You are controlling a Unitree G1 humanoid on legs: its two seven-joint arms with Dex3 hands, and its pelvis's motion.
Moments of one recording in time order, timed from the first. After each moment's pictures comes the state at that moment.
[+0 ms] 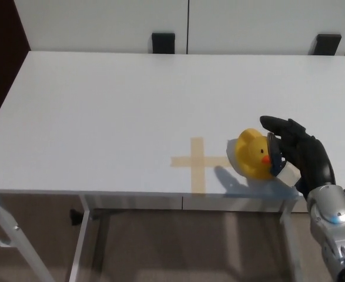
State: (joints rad) left_arm -0.09 0.55 0.03 1.31 0.13 -0.09 0.12; right_arm -0.58 -0.18 0.03 0.86 -0.01 -0.18 -0.03
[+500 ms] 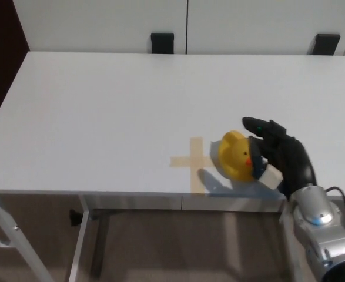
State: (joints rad) left_arm -0.08 0.55 0.03 1.31 0.14 -0.09 0.12; right_arm -0.58 -0.09 0.06 0.84 -0.02 -0.17 -0.05
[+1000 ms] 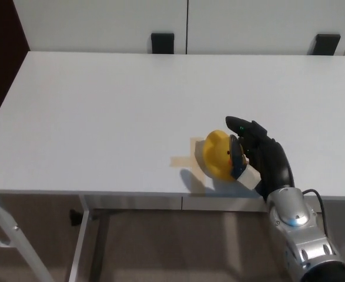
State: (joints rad) left_arm -0.08 0.55 0.04 1.31 0.14 -0.09 0.12; right_arm -0.58 -0.02 0.06 0.83 -0.03 -0.15 -0.10
